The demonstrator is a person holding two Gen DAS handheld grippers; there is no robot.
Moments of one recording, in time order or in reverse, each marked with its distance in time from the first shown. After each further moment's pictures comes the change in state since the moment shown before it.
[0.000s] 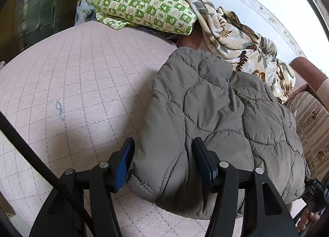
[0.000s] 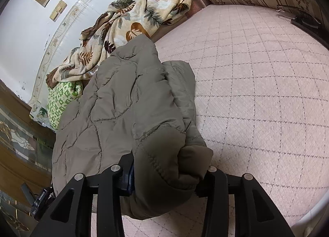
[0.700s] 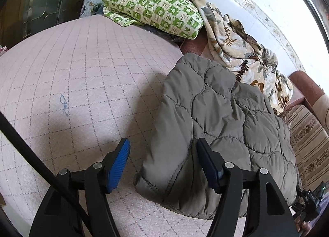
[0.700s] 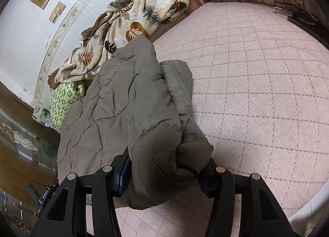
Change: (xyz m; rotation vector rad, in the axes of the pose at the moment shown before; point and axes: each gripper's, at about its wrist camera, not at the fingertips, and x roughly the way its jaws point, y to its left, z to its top) left arm -0.006 0.020 0.006 -0.093 0.001 -0.044; right arm -0.012 -0.002 0.001 0.024 0.024 0.019
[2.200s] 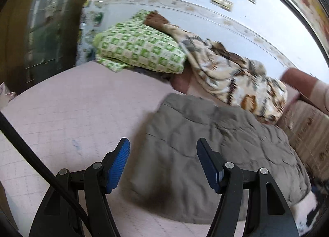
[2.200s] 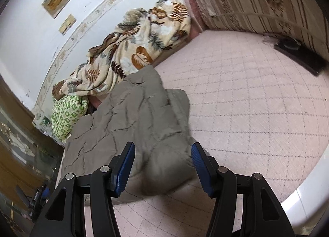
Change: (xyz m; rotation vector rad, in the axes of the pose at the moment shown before) left arm -0.055 -0.045 0.000 0.193 -0.241 0.025; right arm -0.055 0.020 -0.007 -0.060 -0.168 -0.035
